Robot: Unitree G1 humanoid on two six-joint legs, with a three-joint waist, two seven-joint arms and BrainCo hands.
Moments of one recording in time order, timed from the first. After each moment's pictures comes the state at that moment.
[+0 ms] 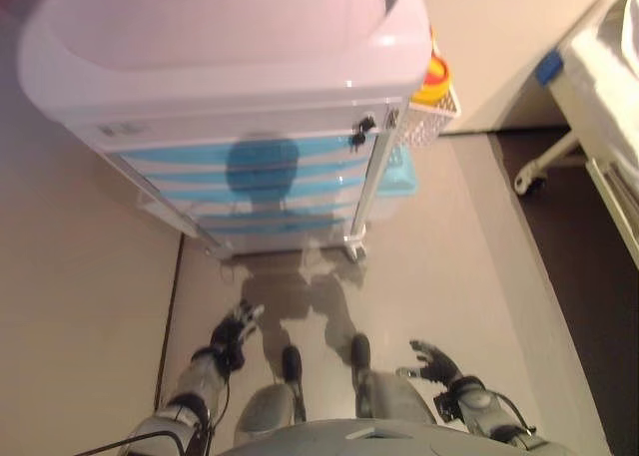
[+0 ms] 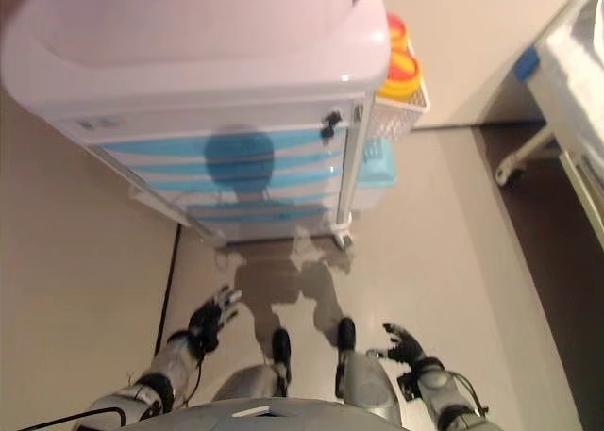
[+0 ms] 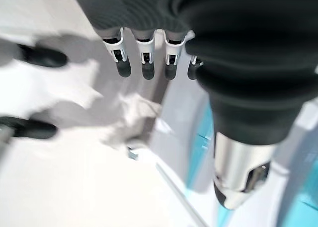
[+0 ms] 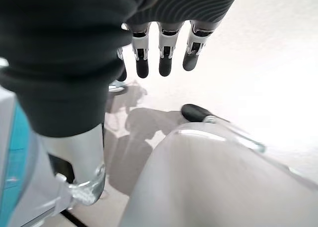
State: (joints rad) left arm -0.27 0.22 -0.14 1.13 -0.77 -0.27 -0.27; right arm -0.14 -0.28 0.26 1.20 0.04 -0.31 0.07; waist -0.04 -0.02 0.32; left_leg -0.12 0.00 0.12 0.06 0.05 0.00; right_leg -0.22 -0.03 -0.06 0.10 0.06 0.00
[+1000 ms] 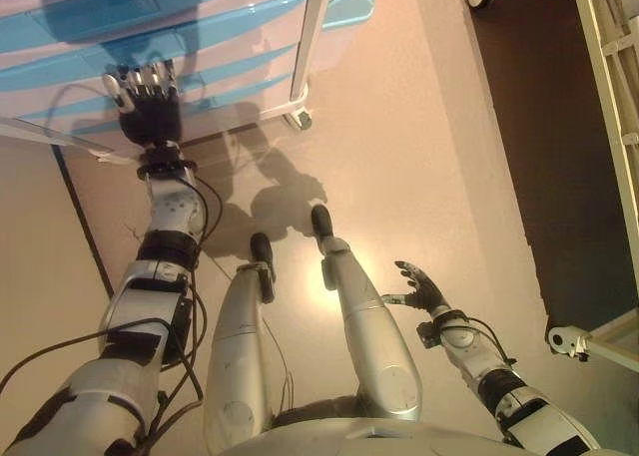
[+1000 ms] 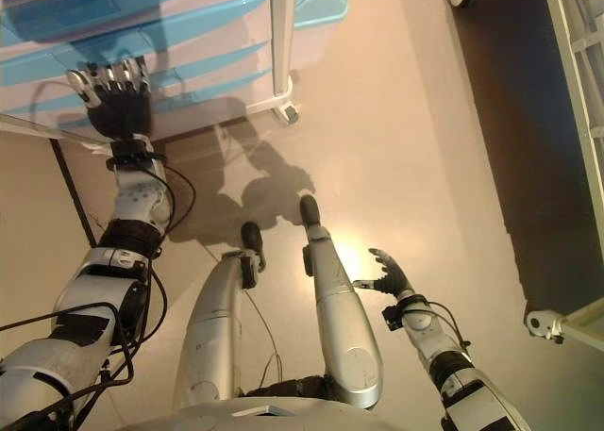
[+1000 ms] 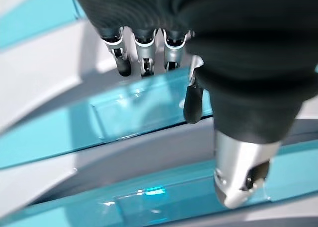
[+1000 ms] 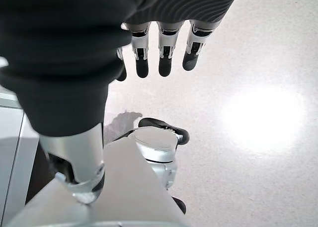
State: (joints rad) left arm -0.83 0.42 -0.03 0.76 -1.83 -0.41 -0.56; right arm -0.22 -0.34 0.41 0.97 0.10 -0.38 -0.06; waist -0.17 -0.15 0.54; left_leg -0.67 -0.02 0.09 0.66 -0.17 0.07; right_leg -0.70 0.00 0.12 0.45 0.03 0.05
